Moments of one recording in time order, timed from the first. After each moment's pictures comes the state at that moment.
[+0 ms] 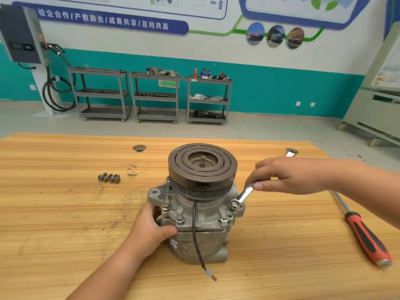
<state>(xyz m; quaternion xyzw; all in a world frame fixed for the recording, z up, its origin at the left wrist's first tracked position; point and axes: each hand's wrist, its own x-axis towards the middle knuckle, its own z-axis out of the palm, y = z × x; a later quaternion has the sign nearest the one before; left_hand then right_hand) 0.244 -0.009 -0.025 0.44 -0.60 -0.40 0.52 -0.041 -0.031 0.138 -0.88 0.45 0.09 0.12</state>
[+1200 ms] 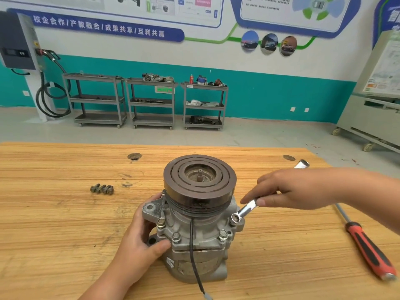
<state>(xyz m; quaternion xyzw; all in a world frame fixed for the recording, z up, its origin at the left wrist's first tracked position) 0.250 0.002 -0.016 0.38 -0.61 -0.42 0.56 -0.029 -0.018 0.151 -0.85 0.48 0.15 0.15</state>
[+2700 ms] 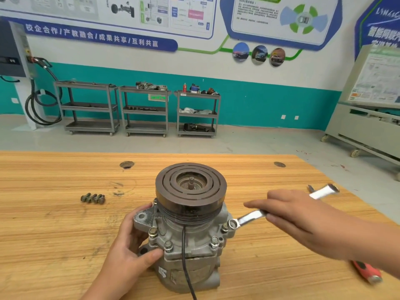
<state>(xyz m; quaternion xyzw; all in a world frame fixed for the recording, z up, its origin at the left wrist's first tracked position) 0.255 -0.004 -0.027 0.33 -0.59 -0.47 0.57 -0.052 0.031 0.120 -0.88 0.47 -0.03 0.02</state>
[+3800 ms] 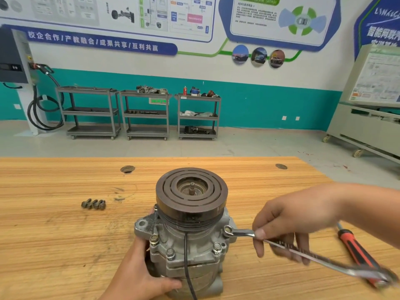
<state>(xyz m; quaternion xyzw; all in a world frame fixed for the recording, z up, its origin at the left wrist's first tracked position) 0.253 -0.010 -0.047 0.45 -0.63 -0.44 0.45 -0.031 -0.004 0.150 -0.67 0.51 0.12 0.53</state>
